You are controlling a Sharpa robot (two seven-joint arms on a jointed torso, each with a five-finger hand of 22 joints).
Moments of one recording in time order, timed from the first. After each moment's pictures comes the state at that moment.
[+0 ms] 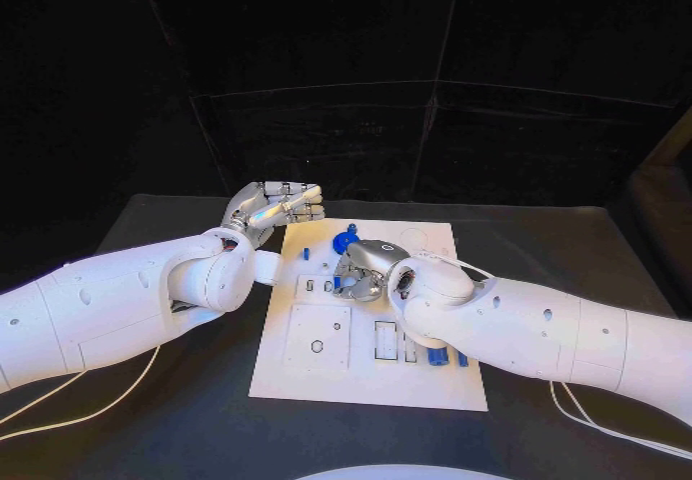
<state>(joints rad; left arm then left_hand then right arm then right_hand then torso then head) 1.21 -0.82 -0.07 1.49 0.04 -0.40 0.45 1.38 -0.01 0.09 0.08 0.05 0.97 0.22 0.11 0.07 1.03 0.17 0.12 0.07 1.04 0.14 0.11 0.15 0.17 0.94 0.26 0.12 0.07 1.10 -0.46 -0.03 1.40 -1.55 -0.28 -0.34 1.38 -0.04 0.18 0.11 0.23 1.03 0.14 0.11 0.09 1.36 0.05 1.27 1.29 1.47 -0.04 1.52 1.31 0.09 1.40 0.07 1.38 1.16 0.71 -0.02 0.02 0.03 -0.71</state>
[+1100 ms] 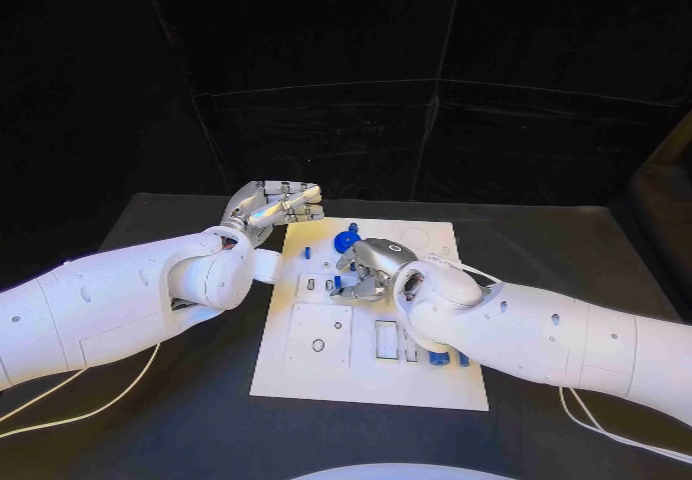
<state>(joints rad) 1.21 -0.83 -0.07 1.49 0.03 -0.40 0.44 1.40 0.01 0.10 0.06 0.05 0.98 0.21 0.11 0.07 1.05 0.16 0.12 0.07 1.08 0.13 0.12 0.15 0.17 0.97 0.25 0.12 0.07 1.09 -0.49 -0.04 1.42 -1.54 -0.37 -0.32 1.28 -0.11 0.01 0.22 0.14 0.84 0.18 0.07 0.07 1.28 0.09 1.21 1.22 1.47 0.01 1.51 1.31 0.09 1.40 0.11 1.38 1.16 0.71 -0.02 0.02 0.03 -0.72</state>
